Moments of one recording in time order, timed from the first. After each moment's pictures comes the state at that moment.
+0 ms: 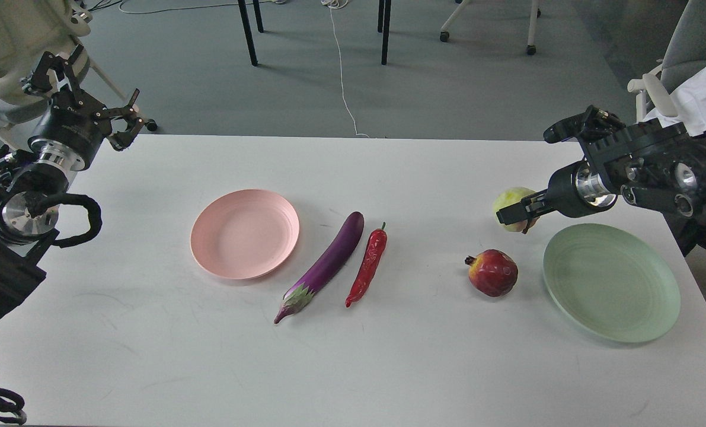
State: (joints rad) left arm -0.76 0.47 -0.78 -0.56 -0.15 -0.49 -0.28; right arm 1.70 -0.44 -1.16 1.03 -0.72 0.22 0.41
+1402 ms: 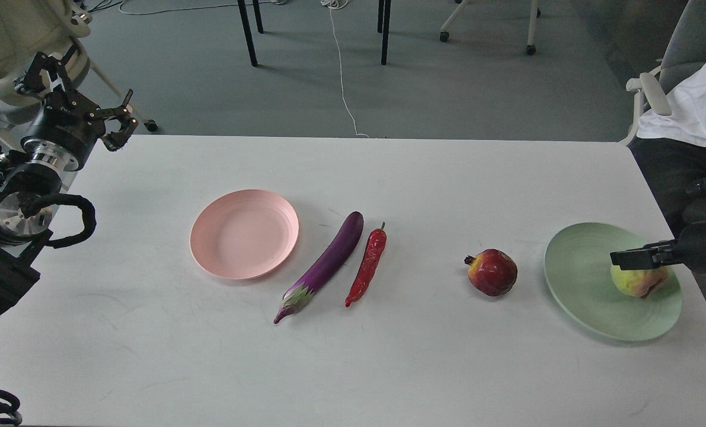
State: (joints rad) left arm -0.76 0.48 -0.78 -0.56 -0.15 -0.49 -0.28; right arm 1.56 -0.76 -1.16 1.09 -0.91 0.04 0.41
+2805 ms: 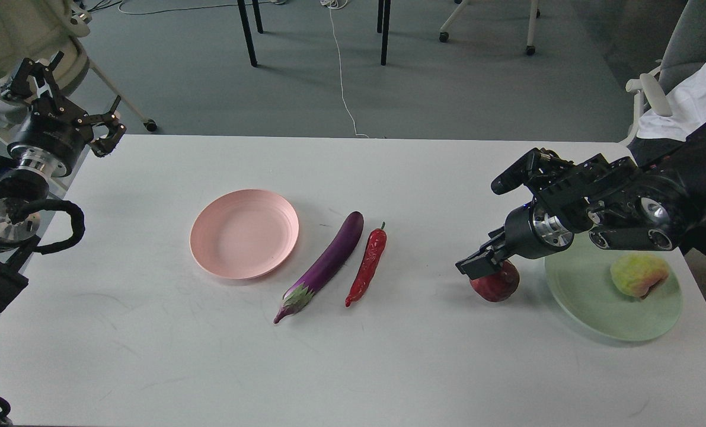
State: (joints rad) left arm -0.74 0.50 -0.78 -0.56 -0.15 -0.49 -0.28; right arm 1.69 -0.22 -1.22 1.21 -0.84 0.03 0.41
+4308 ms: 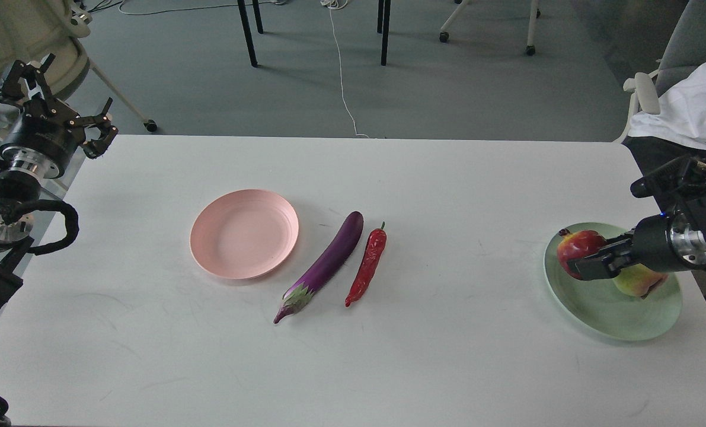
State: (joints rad) left arm -0.74 0.51 -0.78 -0.53 -0.15 -0.49 -0.28; right arm 1.67 -0.67 -1.29 1.29 -1.00 -0.04 0.41
